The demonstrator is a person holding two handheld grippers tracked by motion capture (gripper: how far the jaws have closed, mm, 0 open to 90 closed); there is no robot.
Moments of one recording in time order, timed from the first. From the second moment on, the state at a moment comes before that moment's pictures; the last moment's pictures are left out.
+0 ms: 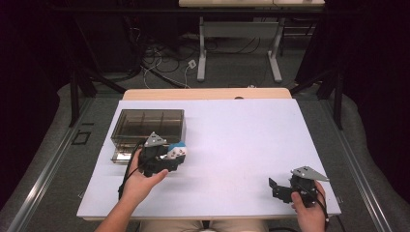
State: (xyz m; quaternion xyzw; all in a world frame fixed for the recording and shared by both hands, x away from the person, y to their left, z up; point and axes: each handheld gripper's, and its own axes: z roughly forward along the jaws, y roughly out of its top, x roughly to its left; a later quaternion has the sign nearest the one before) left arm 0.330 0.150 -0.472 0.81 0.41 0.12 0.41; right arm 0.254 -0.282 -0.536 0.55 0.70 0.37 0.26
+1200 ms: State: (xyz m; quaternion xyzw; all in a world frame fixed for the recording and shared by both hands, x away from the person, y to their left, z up) left arm 0.346 0.184 -0.489 0.81 0.42 0.13 0.37; right arm 0.254 -0.282 -0.537 0.55 0.70 0.37 0.26
